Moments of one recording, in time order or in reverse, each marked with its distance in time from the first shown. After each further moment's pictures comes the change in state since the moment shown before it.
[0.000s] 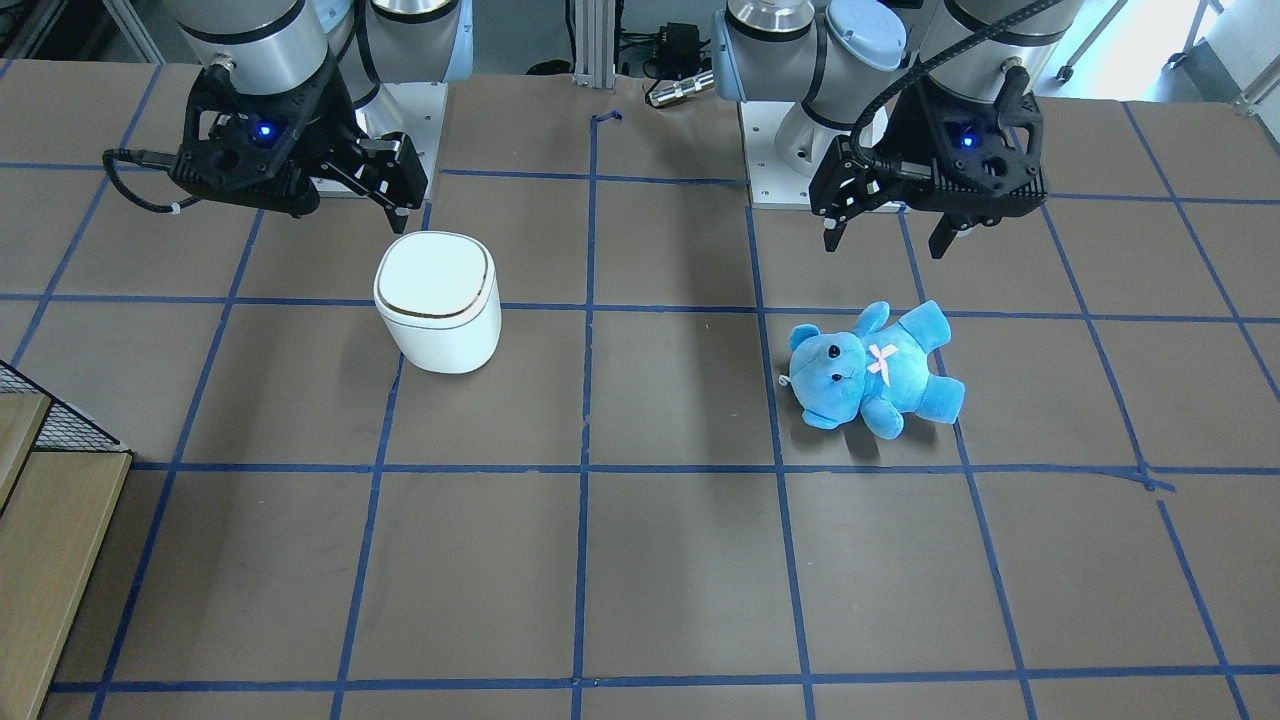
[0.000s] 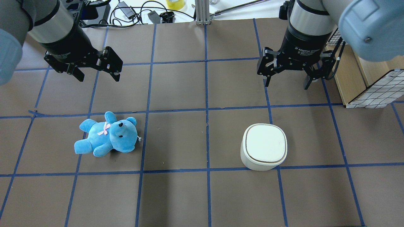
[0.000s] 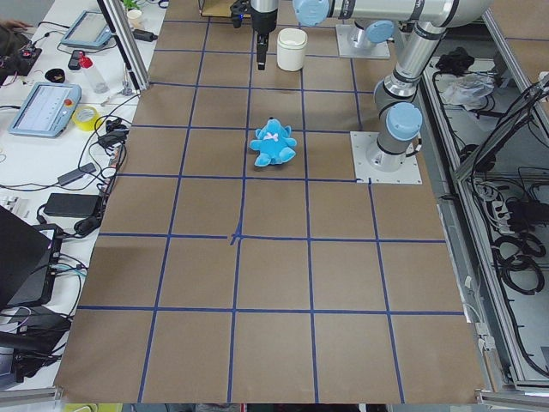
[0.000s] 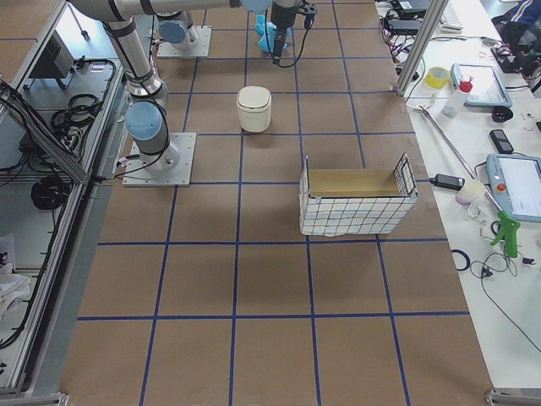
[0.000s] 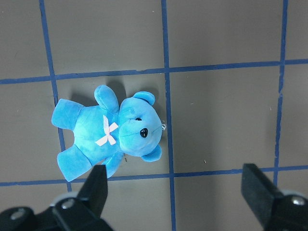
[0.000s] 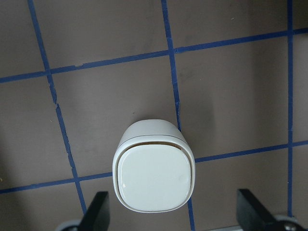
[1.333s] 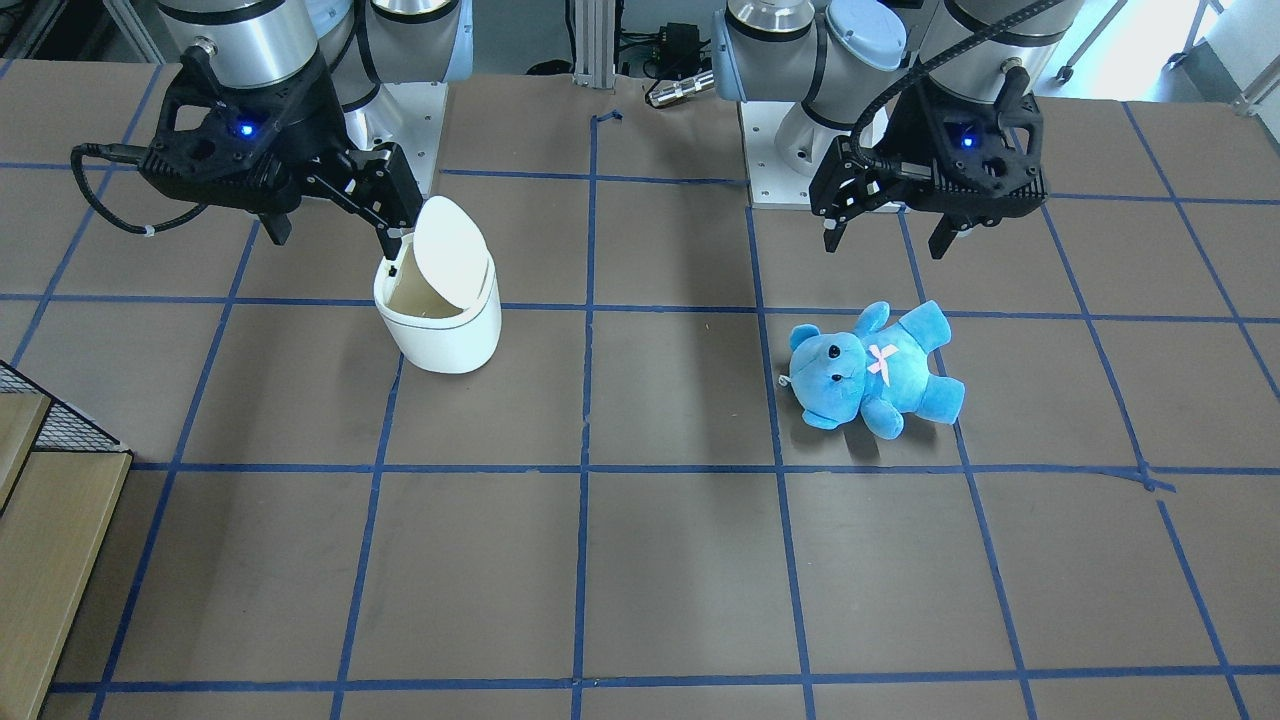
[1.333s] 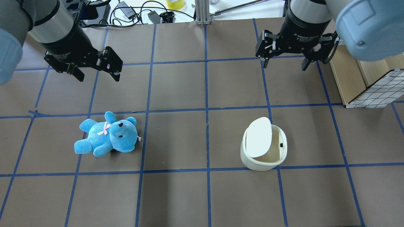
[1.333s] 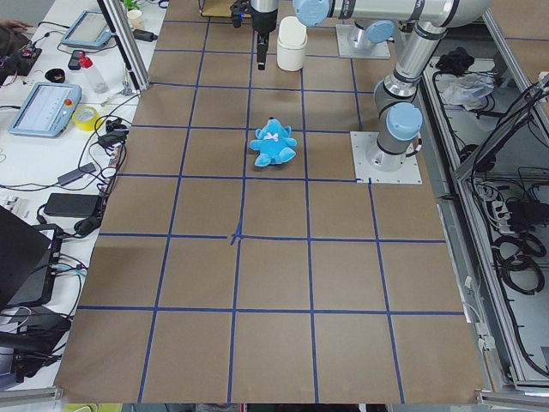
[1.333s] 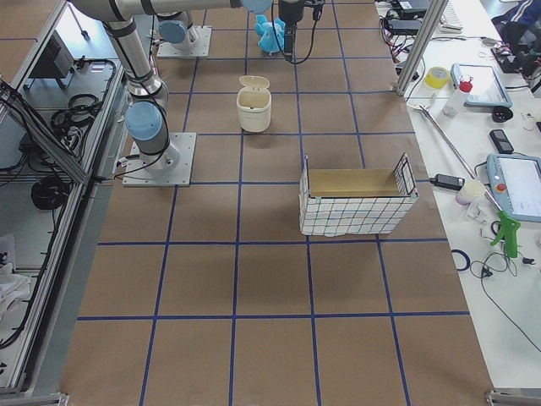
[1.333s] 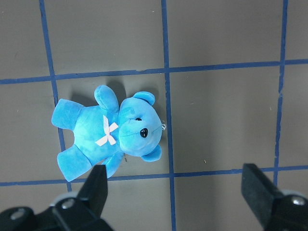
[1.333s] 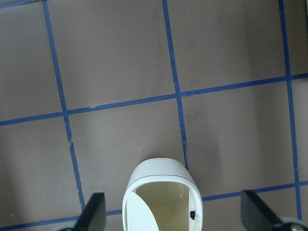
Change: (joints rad) left arm 0.000 0.000 0.000 0.000 0.000 0.000; right arm 0.001 0.002 0.001 -0.144 -0.005 -0.003
